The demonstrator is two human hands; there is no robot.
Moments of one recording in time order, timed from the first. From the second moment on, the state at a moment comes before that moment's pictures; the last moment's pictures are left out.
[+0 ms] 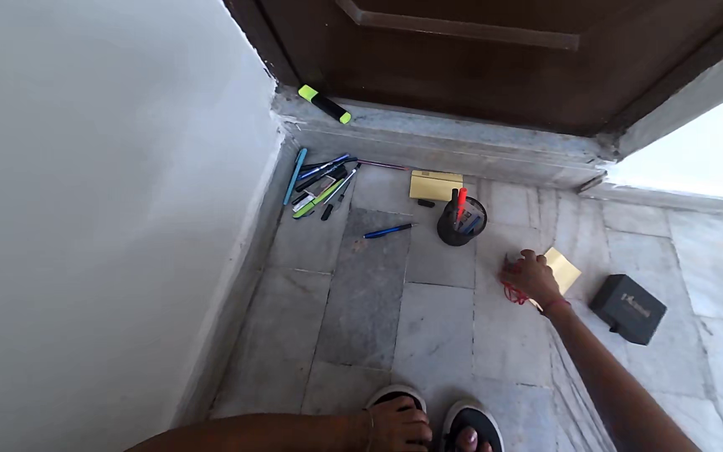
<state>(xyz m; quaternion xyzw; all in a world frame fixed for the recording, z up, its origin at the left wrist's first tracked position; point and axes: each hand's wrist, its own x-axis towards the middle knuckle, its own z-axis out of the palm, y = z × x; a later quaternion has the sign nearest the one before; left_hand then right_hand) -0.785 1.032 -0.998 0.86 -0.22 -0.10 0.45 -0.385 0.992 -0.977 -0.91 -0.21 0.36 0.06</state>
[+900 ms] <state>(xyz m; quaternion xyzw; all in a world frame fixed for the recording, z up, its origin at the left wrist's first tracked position) -0.577 1.131 -0.880 0.76 0.21 -0.07 0.61 -0.439 0.971 -0.898 -0.75 -0.36 0.46 0.30</state>
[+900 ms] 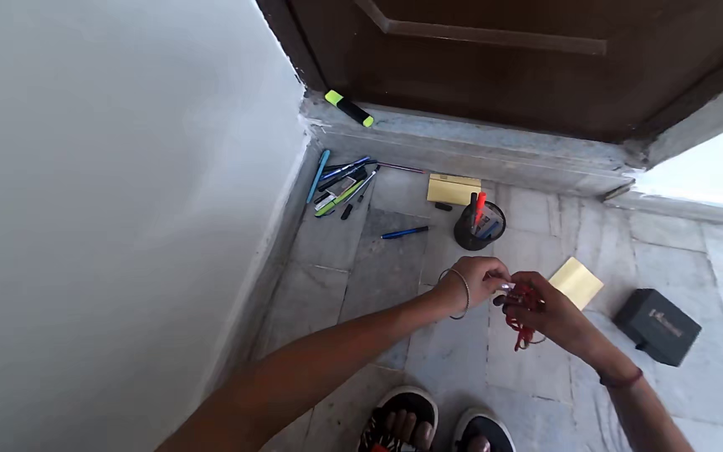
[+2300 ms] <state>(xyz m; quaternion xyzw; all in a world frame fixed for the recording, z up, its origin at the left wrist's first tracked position) -0.590 1.117 -0.910 0.45 0.50 0.03 0.74 -0.396 0.900 -0.958 -0.91 -0.15 0.20 0.34</state>
